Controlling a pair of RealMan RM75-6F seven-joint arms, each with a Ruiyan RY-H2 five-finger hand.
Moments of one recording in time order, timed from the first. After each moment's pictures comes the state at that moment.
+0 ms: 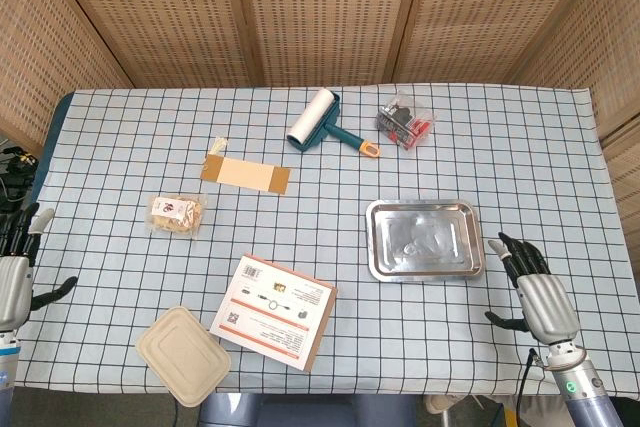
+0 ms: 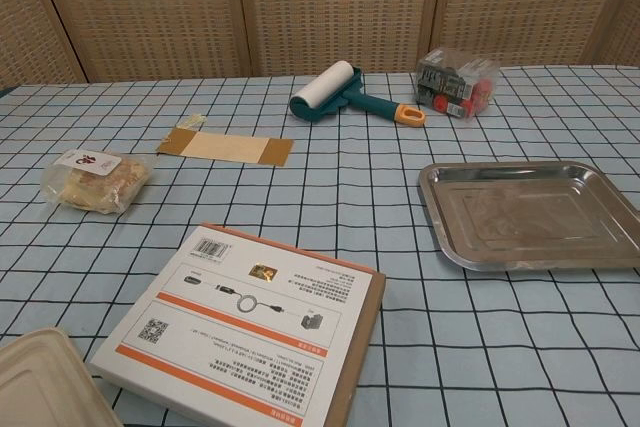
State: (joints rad) left arm -0.14 -1.23 -0.05 -1.58 1.43 1.59 0.10; right arm 0.18 -1.18 0.02 -1.64 -1.54 1.34 0.08
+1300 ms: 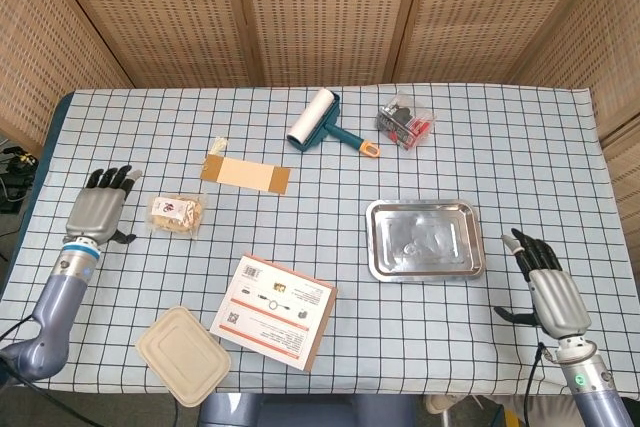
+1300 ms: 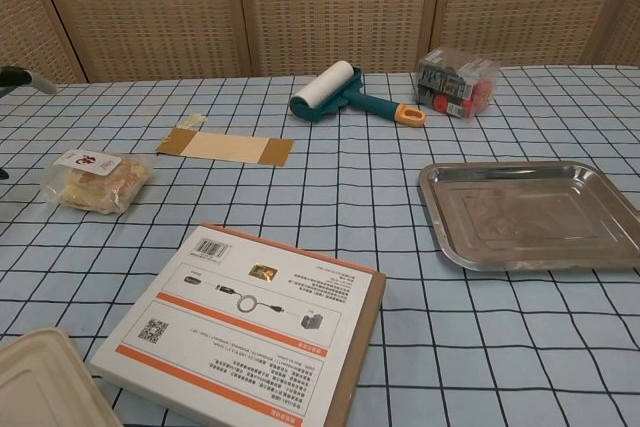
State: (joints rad) left arm -0.59 -1.27 -0.22 -1.53 0.83 0.92 0.57; right arm 0.18 -1.16 0.03 -1.62 -1.48 1.31 0.14
